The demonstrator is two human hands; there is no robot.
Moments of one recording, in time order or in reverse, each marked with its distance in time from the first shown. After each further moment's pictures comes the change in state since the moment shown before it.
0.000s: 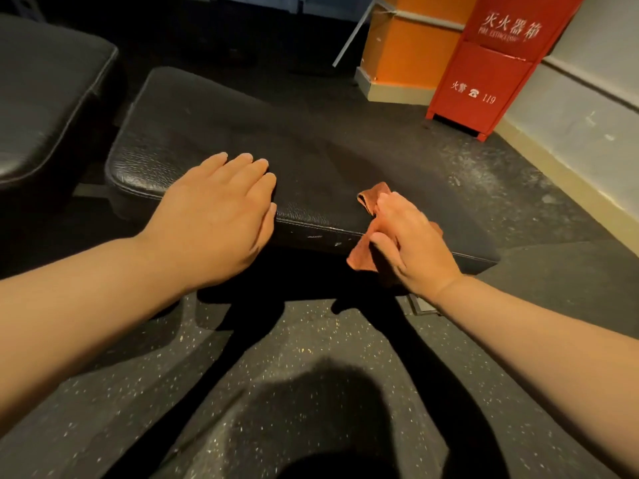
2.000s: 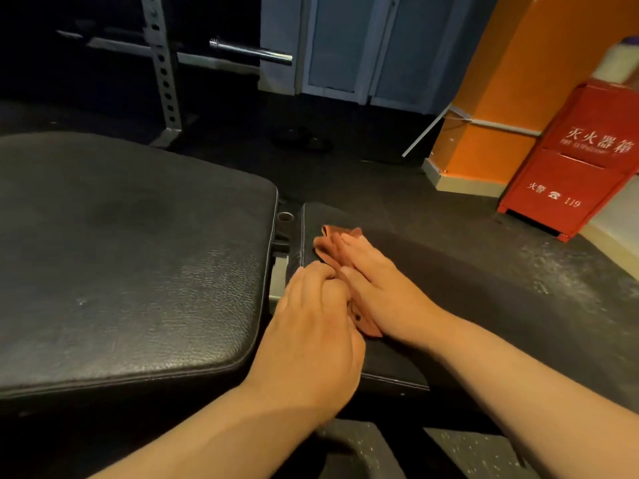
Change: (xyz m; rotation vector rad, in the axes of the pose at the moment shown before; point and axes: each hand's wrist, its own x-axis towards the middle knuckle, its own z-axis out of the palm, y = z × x) left_hand -0.014 -0.076 0.000 -0.576 0.198 -0.386; right_hand 0.185 -0.206 0.013 0.440 -0.240 -0.131
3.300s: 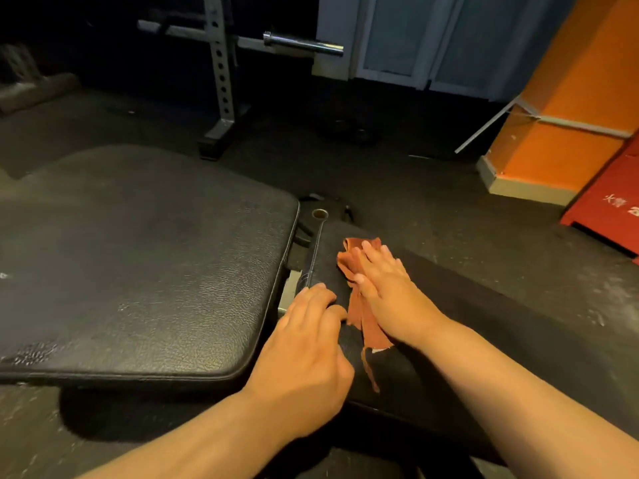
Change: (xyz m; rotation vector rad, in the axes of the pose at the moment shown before) left_hand 0.007 0.003 -0.001 0.142 0.002 0.033; right_hand 0.034 0.027 -0.023 -0.197 -0.182 0.090
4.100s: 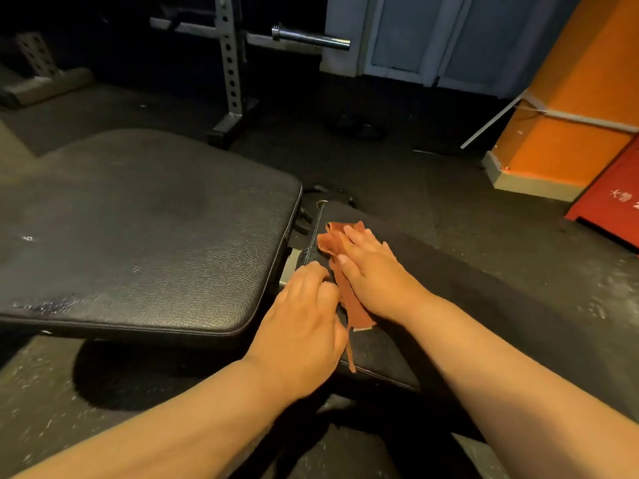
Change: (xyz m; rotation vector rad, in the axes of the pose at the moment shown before) left_hand -0.005 0.010 -0.002 0.032 -0.017 -0.081; right_hand -0.009 -0.024 0.005 -0.021 -0.004 -0.071
